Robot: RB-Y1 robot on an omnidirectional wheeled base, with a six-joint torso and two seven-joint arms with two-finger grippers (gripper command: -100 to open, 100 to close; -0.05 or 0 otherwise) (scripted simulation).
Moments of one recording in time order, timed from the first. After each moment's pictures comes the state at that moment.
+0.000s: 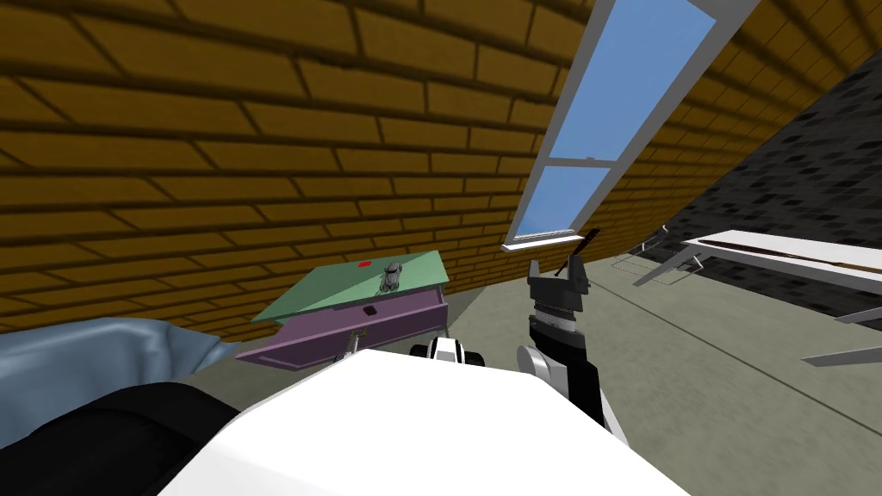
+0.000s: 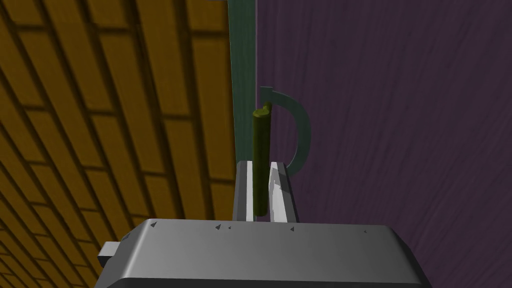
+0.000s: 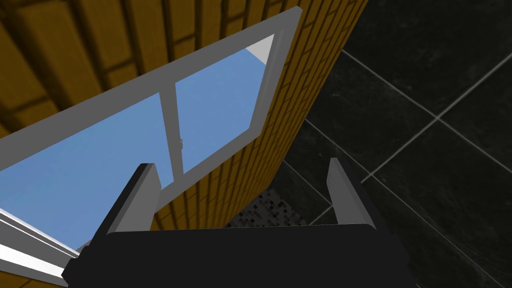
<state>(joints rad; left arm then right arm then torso) 0.55 0.18 0.07 -1.00 0.24 -1.22 0.06 0.52 0.02 0.00 -2.30 -0.09 -0.51 -0.12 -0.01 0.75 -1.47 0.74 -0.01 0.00</state>
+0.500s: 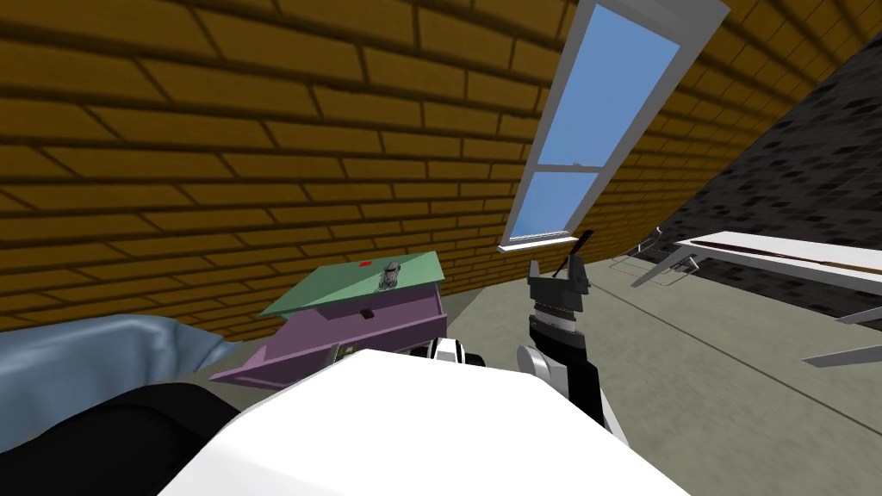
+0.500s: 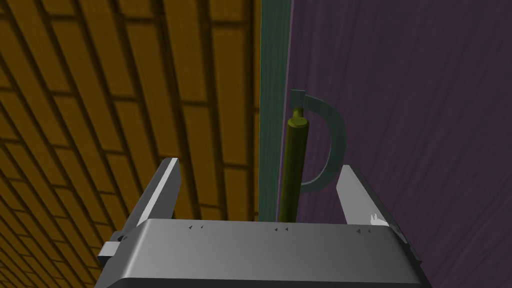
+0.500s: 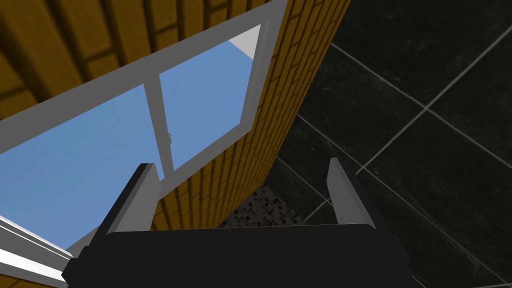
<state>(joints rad) 0.66 0.21 0.06 -1.06 0.26 -1.25 0.10 0.52 0.02 0.00 -2.30 -0.09 -0.51 -0.12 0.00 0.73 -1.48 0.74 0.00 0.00</state>
